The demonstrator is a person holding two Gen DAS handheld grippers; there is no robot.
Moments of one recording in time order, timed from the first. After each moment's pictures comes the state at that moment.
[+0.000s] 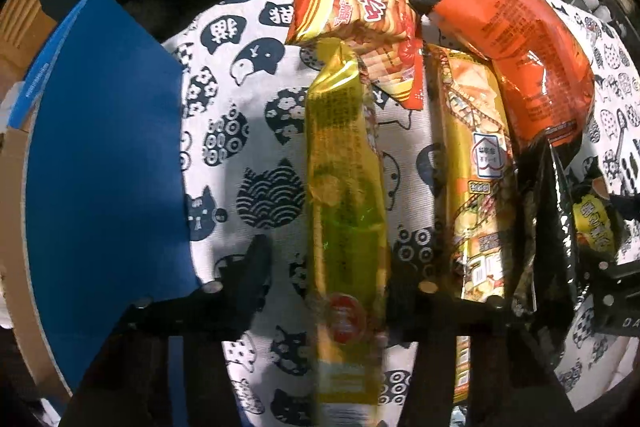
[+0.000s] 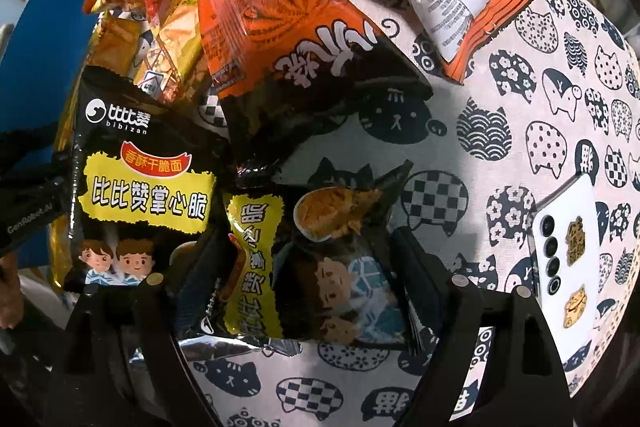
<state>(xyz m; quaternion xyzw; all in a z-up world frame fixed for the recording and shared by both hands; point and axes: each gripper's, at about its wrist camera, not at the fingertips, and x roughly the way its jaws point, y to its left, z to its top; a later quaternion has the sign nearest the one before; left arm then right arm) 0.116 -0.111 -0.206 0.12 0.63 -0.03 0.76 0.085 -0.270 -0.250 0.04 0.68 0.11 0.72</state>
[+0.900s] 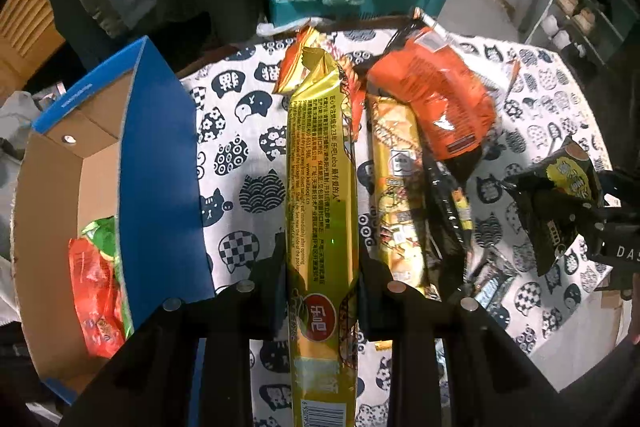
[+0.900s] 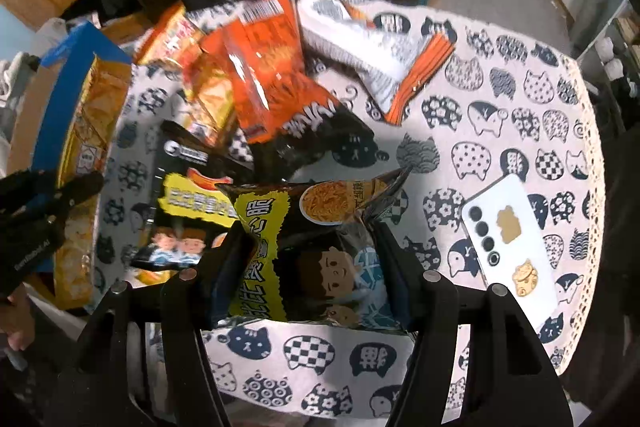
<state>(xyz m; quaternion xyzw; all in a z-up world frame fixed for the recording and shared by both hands) 0.065 -0.116 -0.120 0.08 0.58 -0.09 0.81 0.052 -0.311 -0.162 0.05 0.62 0.09 0.78</state>
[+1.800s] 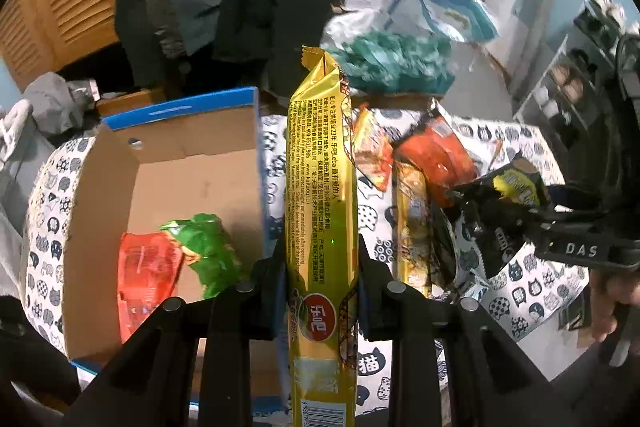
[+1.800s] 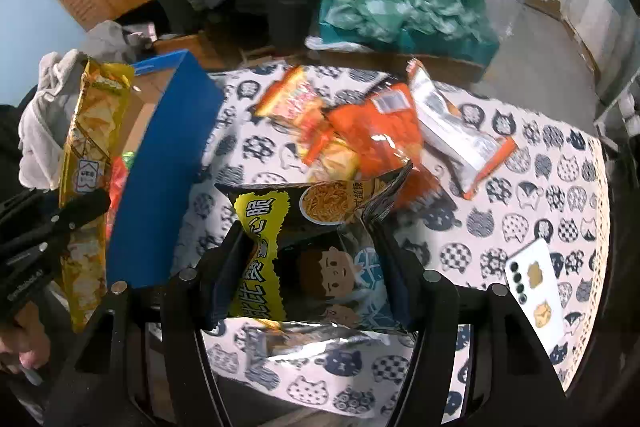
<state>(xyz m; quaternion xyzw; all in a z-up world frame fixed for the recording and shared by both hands) 0.037 -0.034 -0.040 0.00 0.50 -0.08 0.86 0.057 -0.226 -0.082 0.04 0.56 0.15 0.81</state>
